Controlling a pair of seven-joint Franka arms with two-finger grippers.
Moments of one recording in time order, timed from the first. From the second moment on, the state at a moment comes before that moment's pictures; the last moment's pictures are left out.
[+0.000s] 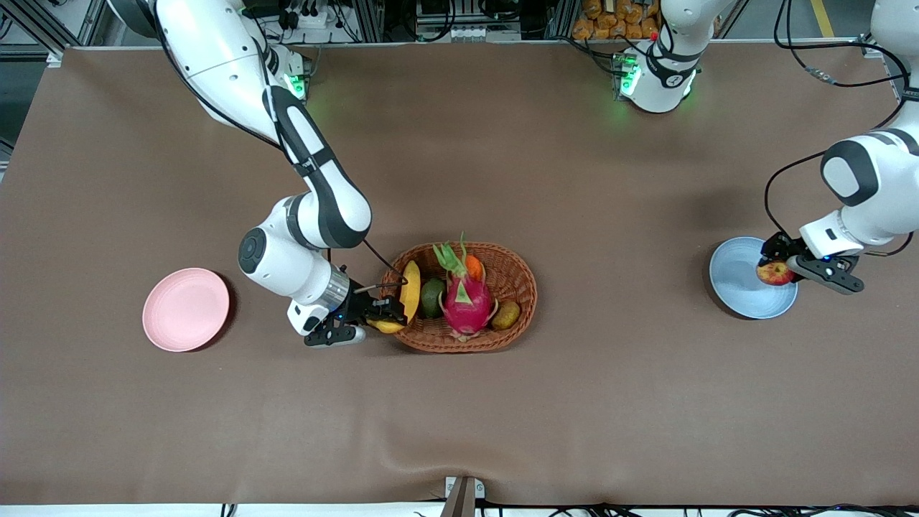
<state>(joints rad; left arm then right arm) 0.68 0.33 -0.37 -2.20 0.05 2.54 0.79 0.49 0.66 -0.05 -1.67 0.79 2.57 -0.16</state>
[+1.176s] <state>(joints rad) 0.70 0.39 -0.40 -2.20 0.04 2.55 0.79 0.50 0.66 -0.05 -1.67 0.79 2.57 -0.16</state>
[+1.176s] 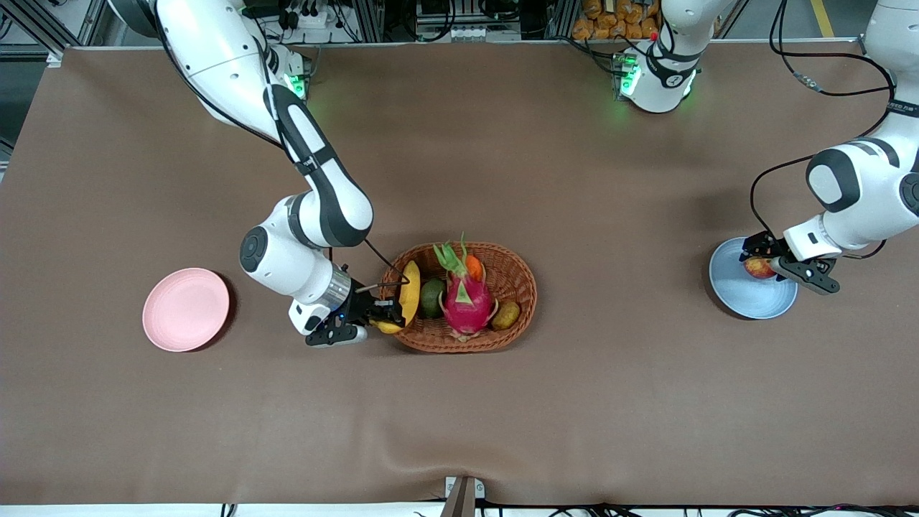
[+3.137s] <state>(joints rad) 0.31 0.23 -0.37 -1.66 0.04 1.78 0.36 0.29 0.44 -0.22 -1.66 0.54 2.12 -0.17</state>
